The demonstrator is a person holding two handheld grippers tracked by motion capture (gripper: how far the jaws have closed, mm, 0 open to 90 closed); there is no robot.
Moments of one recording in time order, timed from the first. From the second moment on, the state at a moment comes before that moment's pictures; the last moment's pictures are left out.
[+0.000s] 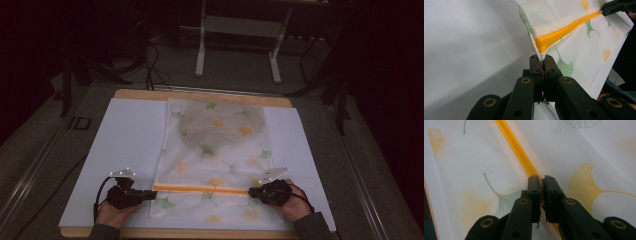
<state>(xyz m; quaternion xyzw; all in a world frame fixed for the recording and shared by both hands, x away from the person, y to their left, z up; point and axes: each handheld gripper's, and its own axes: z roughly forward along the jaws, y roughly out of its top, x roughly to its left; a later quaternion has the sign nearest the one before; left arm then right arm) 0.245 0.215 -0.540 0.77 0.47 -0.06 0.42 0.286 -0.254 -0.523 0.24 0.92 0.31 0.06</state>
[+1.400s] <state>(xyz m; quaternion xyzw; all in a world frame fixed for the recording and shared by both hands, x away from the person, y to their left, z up) 0.245 0.216 -0.541 0.77 0.47 -0.06 0.42 0.280 -0.305 -0.518 0.29 0.91 0.30 0.08</state>
